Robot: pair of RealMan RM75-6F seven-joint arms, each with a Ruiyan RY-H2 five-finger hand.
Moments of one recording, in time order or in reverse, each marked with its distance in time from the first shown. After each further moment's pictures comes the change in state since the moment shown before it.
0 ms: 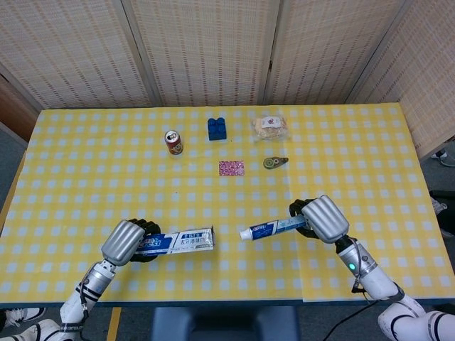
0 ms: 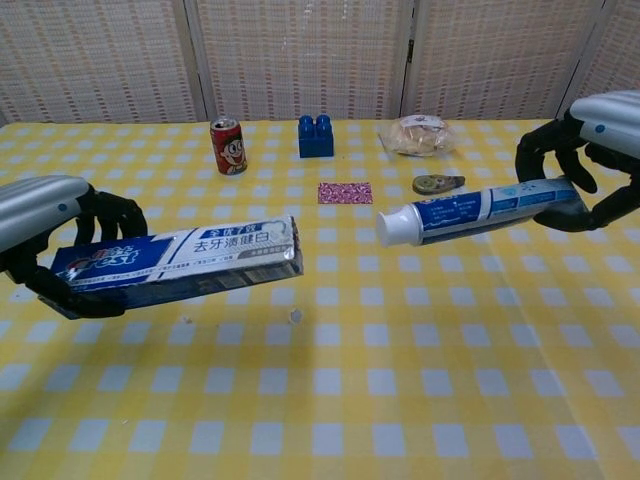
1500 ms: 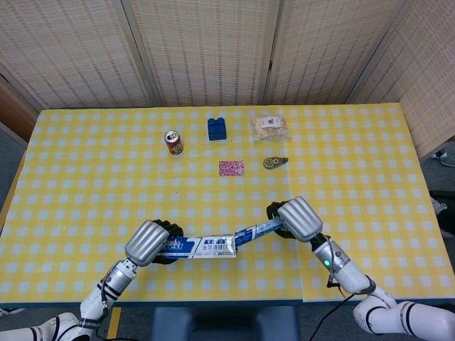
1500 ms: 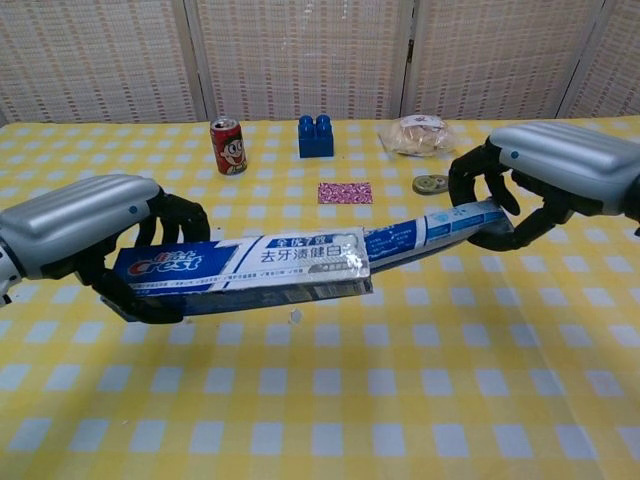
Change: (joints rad) left arm -0.073 -0.053 -0.024 -0.069 -0.014 -0.067 0.104; right arm 0.070 -0.130 0.034 0.031 0.044 -0.088 -0.033
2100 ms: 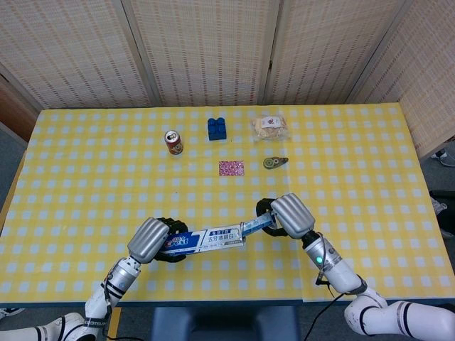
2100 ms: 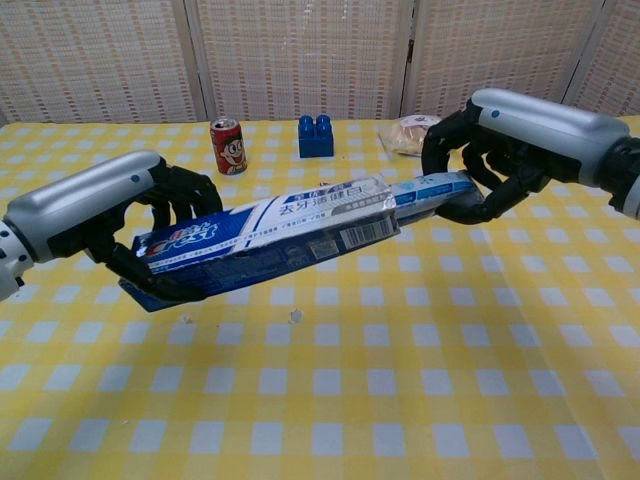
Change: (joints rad) left arm -0.003 -0.020 -0.029 -0.034 -0.032 0.022 -0.167; right arm 0.021 0.037 0.068 -0.172 0.125 -0.051 0.064
